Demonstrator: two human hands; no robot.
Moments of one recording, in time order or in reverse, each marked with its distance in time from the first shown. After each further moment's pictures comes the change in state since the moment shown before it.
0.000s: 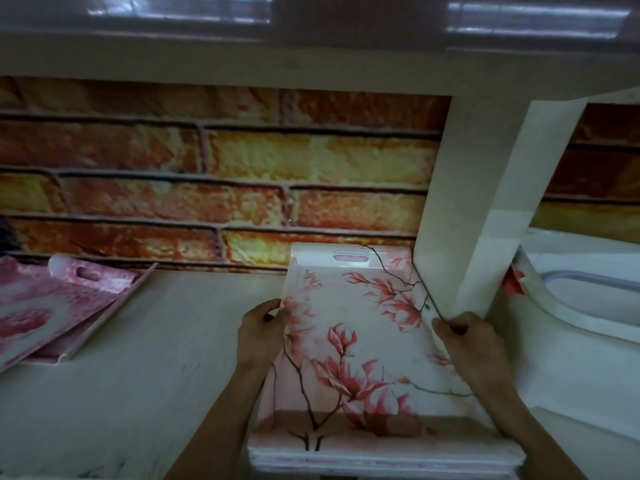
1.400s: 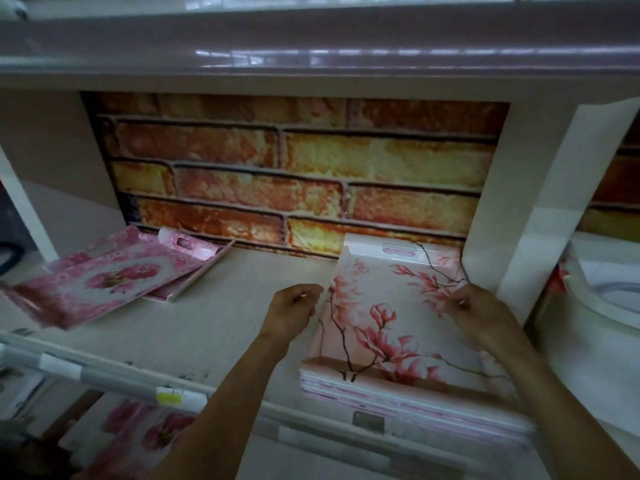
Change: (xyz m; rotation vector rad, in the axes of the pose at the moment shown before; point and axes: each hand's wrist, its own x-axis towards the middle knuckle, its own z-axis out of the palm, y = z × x) left_hand -0.075 0.042 -0.059 -0.221 -0.033 -0.075; right_hand -0.005 -0.049 -0.006 -0.207 -0.288 -0.356
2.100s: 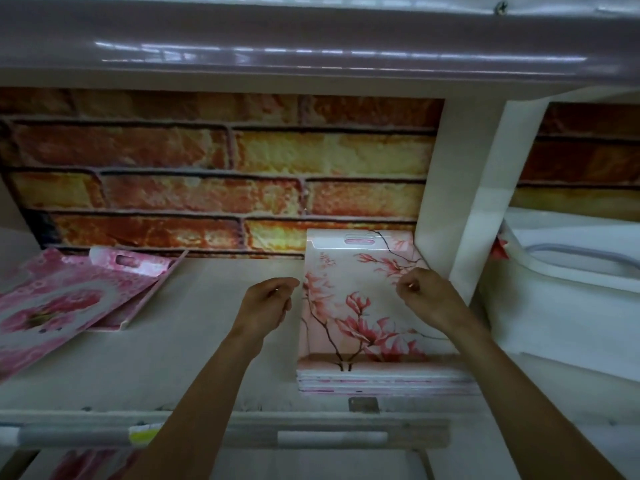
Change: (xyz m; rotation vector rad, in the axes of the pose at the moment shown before) left_hand 0.014 0.007 -0.022 -0.022 -0.195 0.049; right_hand -0.023 -0.036 0.016 -0.066 0.061 0.012
